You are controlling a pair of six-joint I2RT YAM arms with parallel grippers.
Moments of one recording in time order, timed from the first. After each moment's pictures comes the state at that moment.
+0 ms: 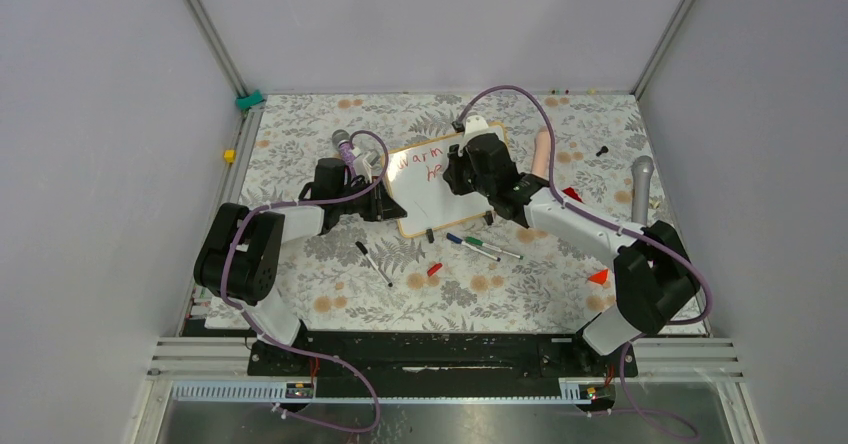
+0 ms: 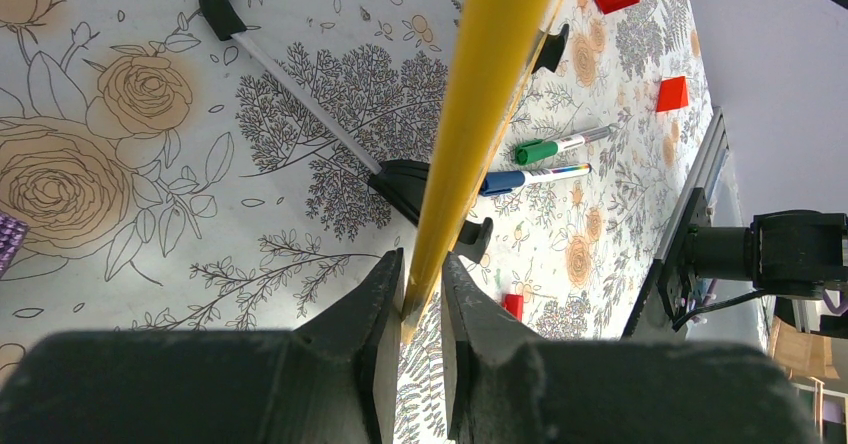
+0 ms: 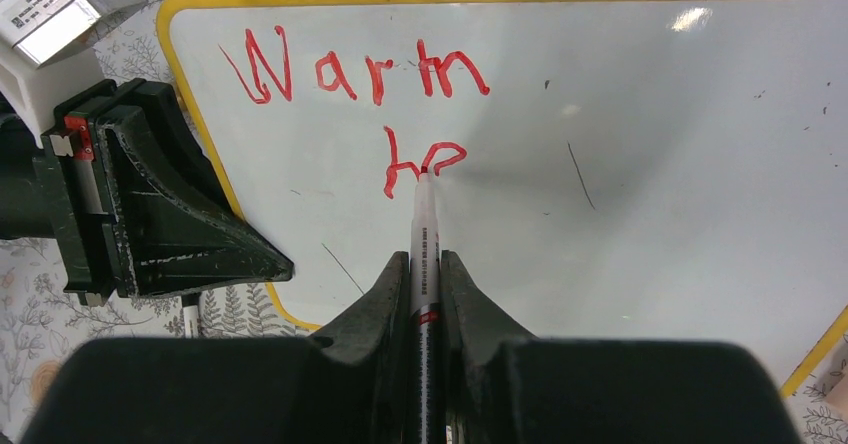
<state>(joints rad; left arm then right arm) -0.25 1.68 0.73 0.30 0.79 -0.38 0.67 1.57 1.10 -0.04 0.08 0.28</state>
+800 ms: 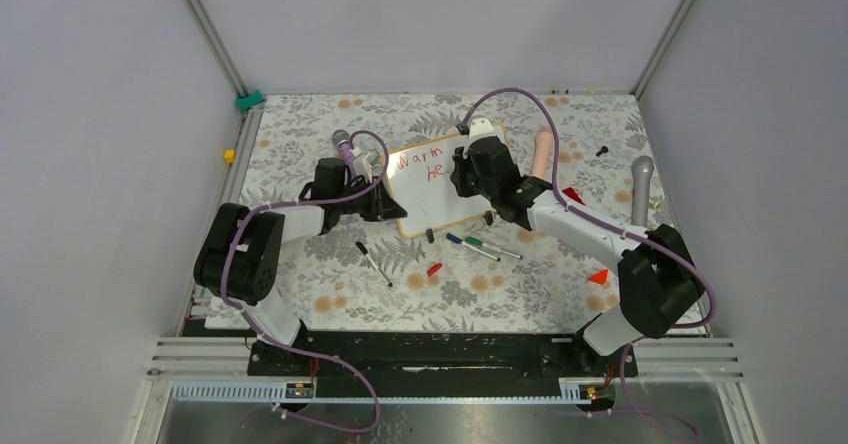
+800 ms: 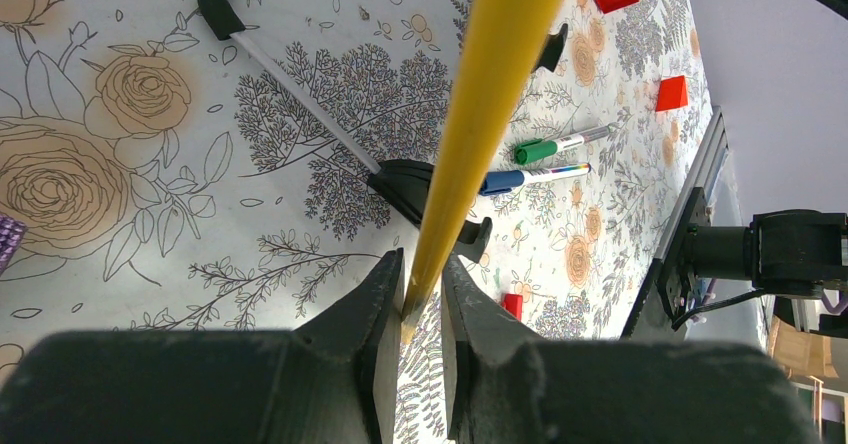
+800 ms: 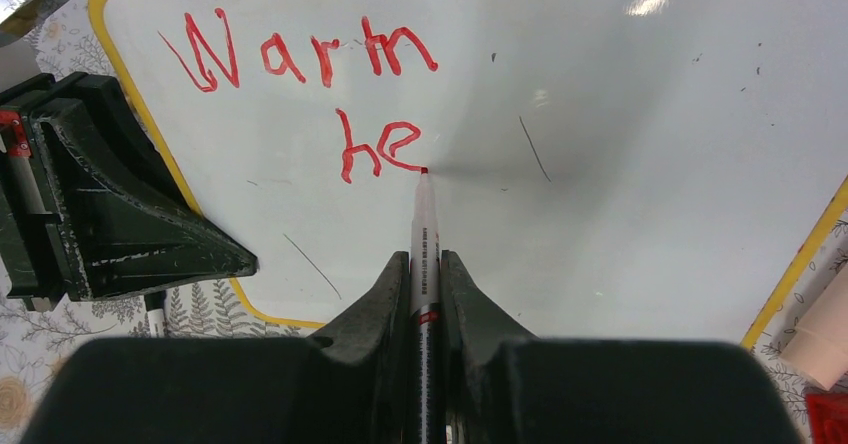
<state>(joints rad) -0.25 1.68 0.73 0.30 0.79 -0.38 0.67 1.54 1.07 -0.07 0.15 0.28</state>
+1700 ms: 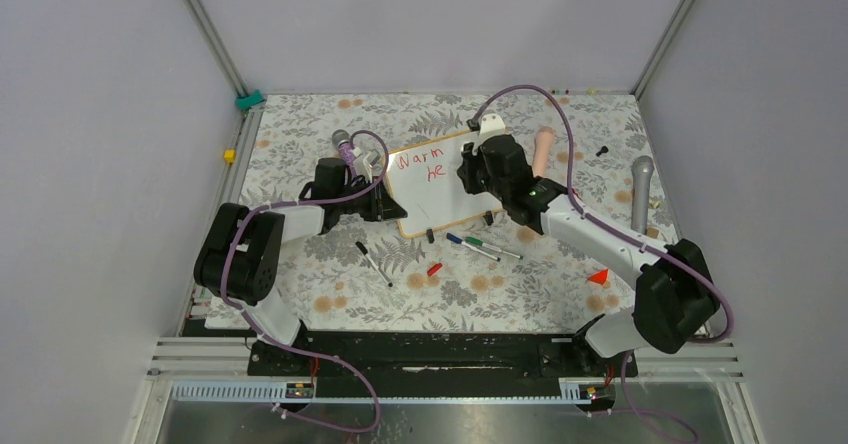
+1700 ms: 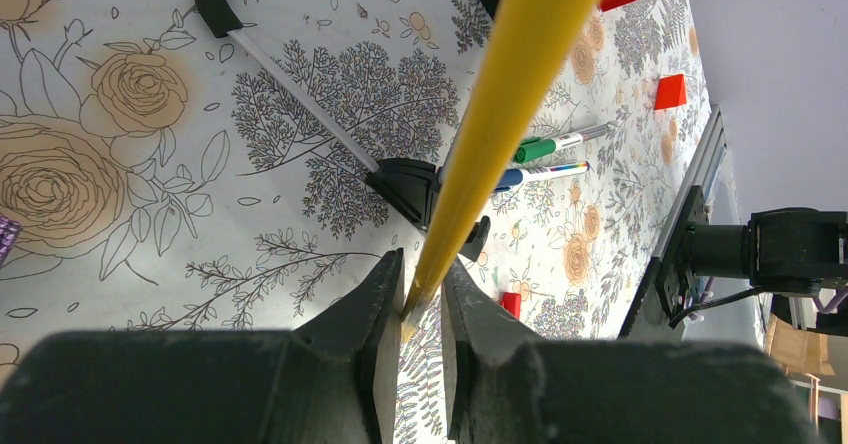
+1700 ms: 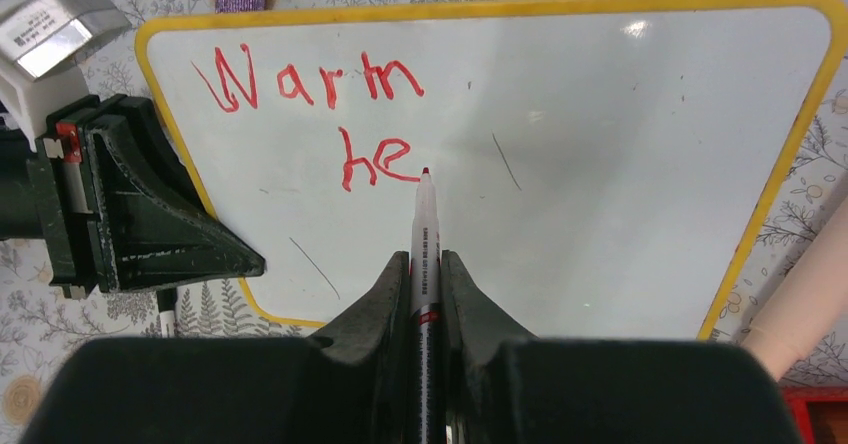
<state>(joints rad) -0.25 1.68 0.74 0.29 0.79 -0.38 0.65 1.44 1.04 -0.07 0.14 0.26</state>
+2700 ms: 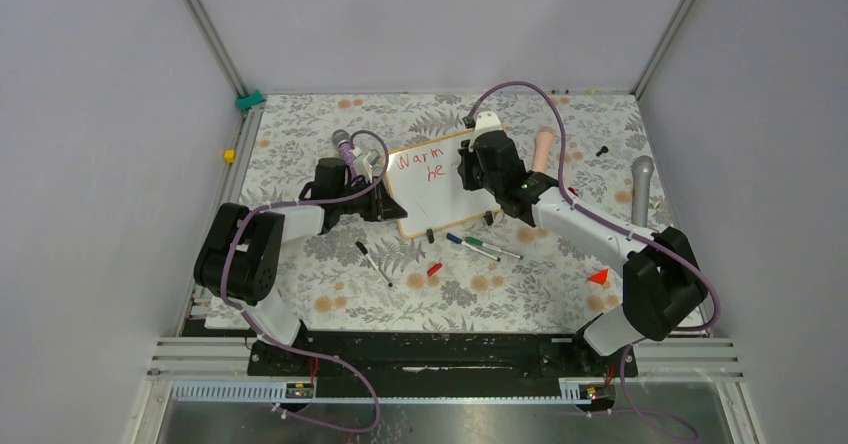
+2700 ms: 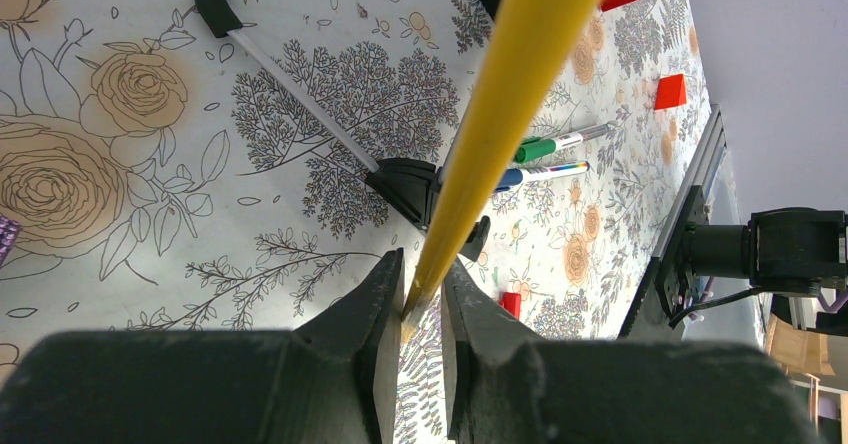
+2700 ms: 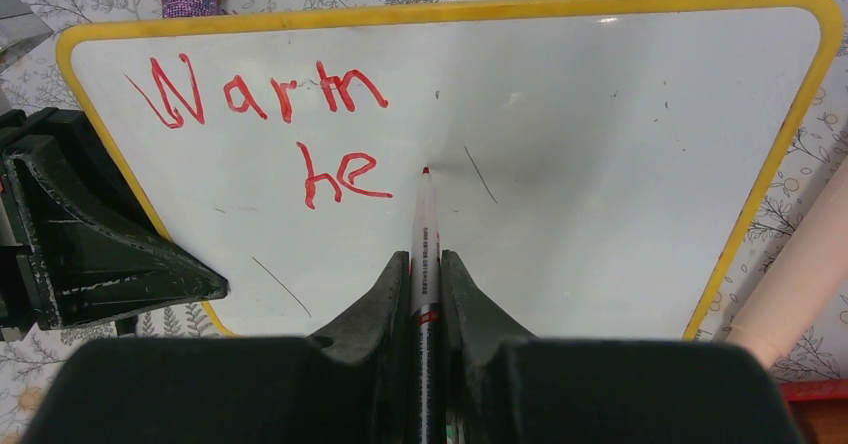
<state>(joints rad) -0.25 1.68 0.74 0.29 0.79 -0.38 0.64 1.52 1.10 -0.09 0.19 0.25</state>
